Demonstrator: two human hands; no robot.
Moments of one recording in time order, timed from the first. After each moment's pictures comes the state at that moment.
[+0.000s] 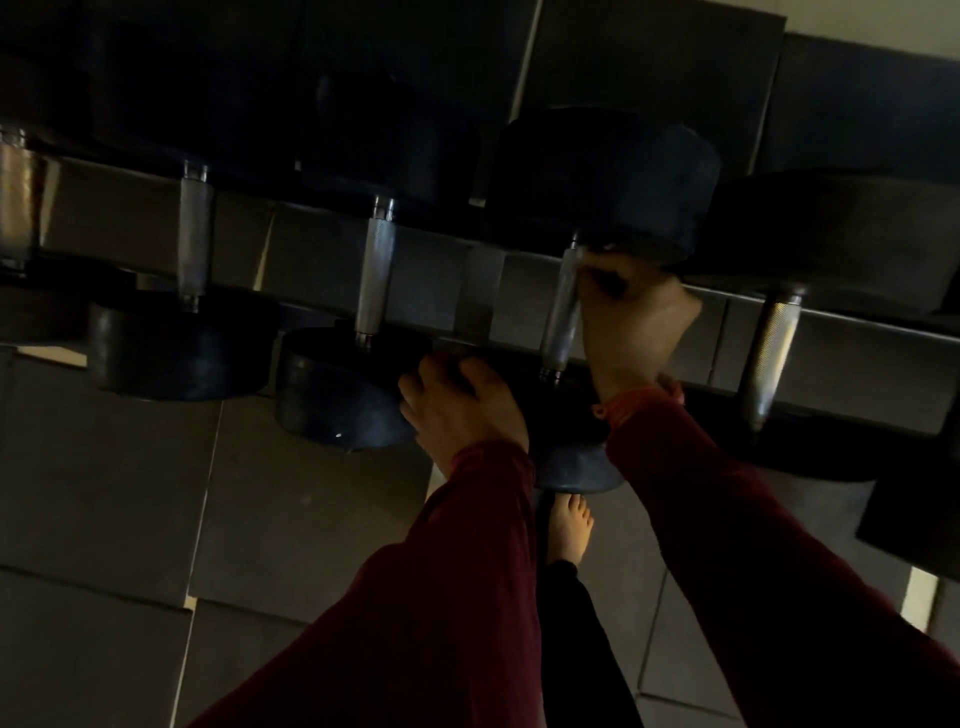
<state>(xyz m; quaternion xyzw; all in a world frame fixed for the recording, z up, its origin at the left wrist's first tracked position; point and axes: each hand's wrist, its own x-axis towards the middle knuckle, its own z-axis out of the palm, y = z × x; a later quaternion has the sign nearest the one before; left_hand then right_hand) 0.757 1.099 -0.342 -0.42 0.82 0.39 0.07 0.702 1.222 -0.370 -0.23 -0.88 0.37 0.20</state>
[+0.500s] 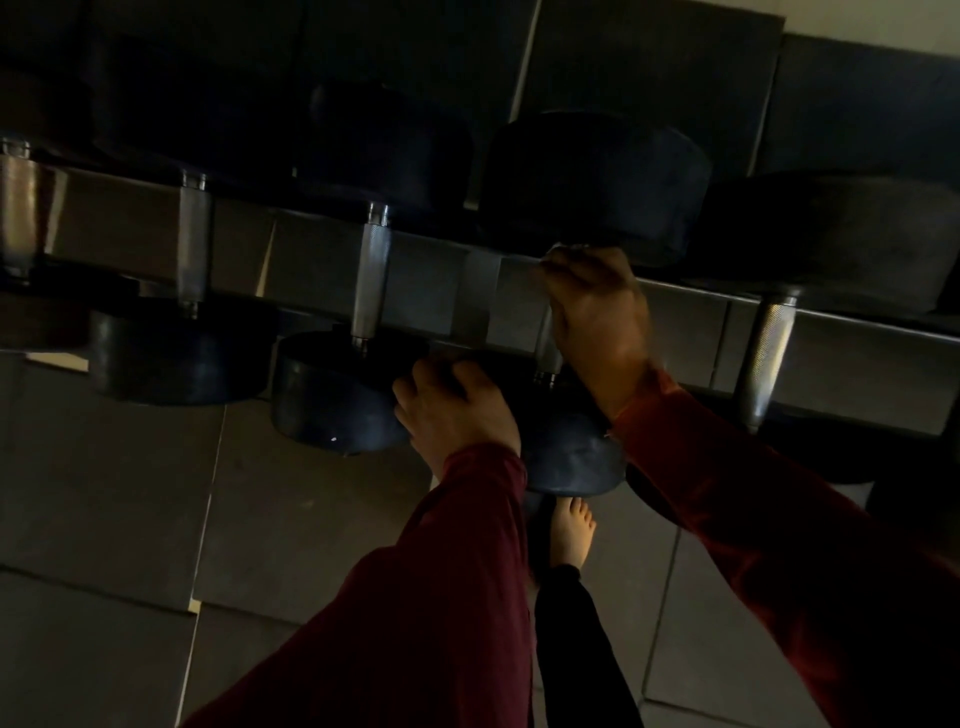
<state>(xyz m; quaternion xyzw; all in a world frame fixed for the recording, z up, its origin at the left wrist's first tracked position) 0.757 1.100 -0.342 -0.42 0.82 0.39 0.06 0.696 1.230 -0.383 0.10 -0.97 0.16 0.15</state>
